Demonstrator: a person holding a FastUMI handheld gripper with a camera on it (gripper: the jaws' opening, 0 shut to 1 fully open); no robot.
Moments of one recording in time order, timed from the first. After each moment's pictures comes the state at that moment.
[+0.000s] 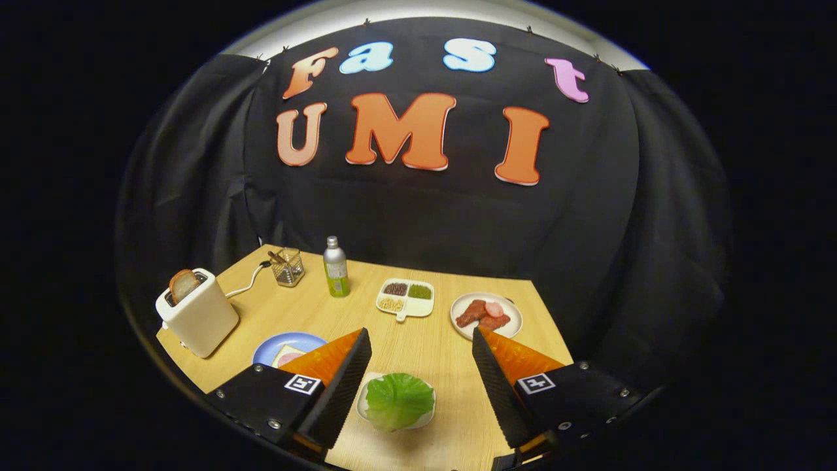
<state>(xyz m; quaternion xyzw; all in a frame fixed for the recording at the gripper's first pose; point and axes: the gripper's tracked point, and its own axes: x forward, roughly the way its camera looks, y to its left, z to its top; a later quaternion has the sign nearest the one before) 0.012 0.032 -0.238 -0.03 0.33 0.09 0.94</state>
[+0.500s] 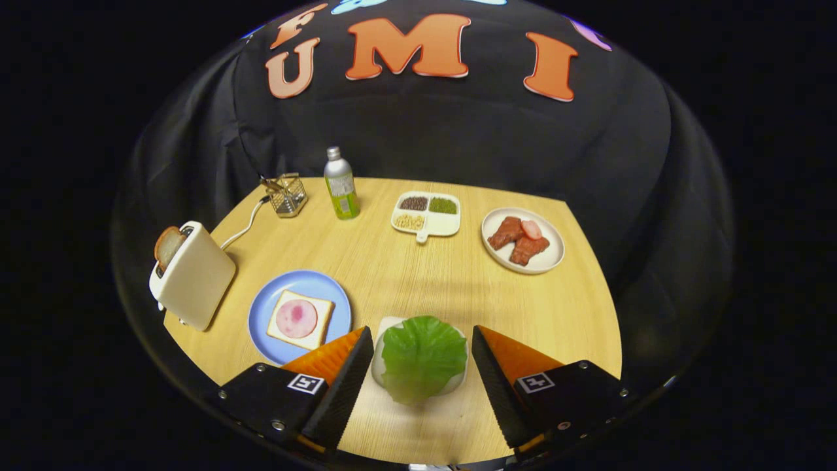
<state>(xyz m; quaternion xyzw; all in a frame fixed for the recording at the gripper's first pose) -0.021 0.059 -0.344 -0.03 0.52 0.12 0.85</state>
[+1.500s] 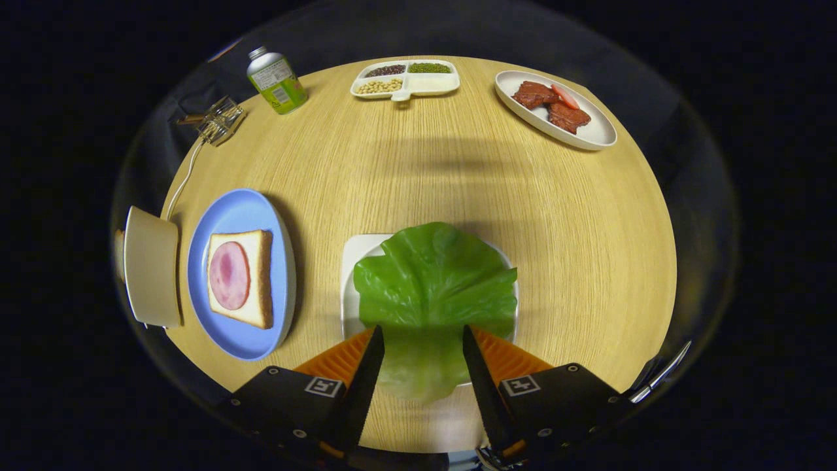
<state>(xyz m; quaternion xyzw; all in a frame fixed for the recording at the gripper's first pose) -0.063 0.069 -0.475 -0.02 0.71 0.07 0.70</state>
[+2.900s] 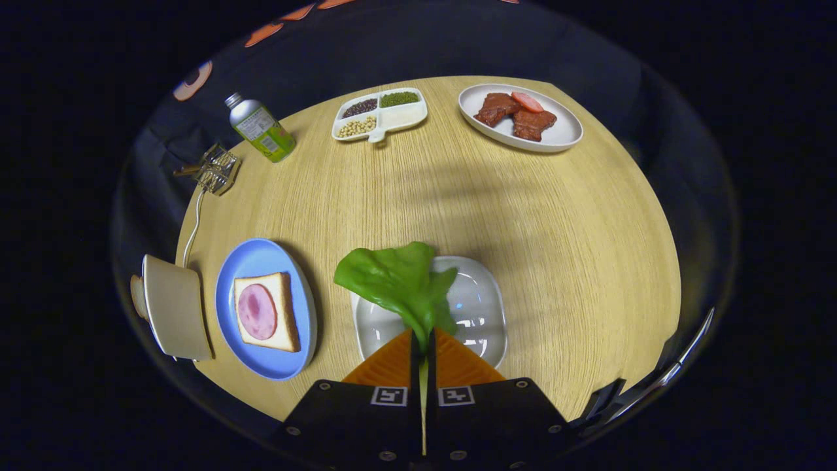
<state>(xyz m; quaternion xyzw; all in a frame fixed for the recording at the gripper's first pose) -0.038 0.070 -0.434 0.06 0.67 0.03 0.74</state>
